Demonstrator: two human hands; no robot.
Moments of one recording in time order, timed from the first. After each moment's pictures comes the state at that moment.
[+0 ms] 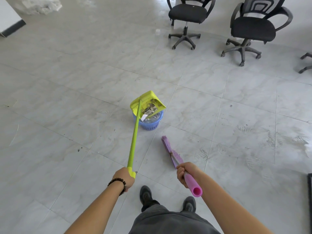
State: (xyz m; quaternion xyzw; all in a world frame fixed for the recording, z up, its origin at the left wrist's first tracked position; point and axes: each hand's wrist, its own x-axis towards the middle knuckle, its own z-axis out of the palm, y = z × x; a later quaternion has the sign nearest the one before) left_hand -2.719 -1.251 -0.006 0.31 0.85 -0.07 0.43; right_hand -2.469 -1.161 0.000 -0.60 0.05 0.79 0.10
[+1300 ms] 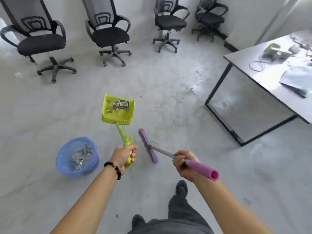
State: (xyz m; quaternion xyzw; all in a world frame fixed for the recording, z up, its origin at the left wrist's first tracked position) left_hand -2.607 -1.119 0.075 0.35 0.55 0.18 0.74; right_hand -2.414 -1.264 0.049 -0.40 0.29 0.67 0.55
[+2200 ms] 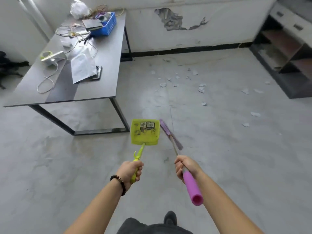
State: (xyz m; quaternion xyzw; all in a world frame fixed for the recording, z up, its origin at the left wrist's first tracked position) left_hand -2.110 -1.591 0.066 0.63 0.30 -0.32 0.64; right_hand -2.135 -1.809 0.055 -0.33 0.44 0.30 0.78
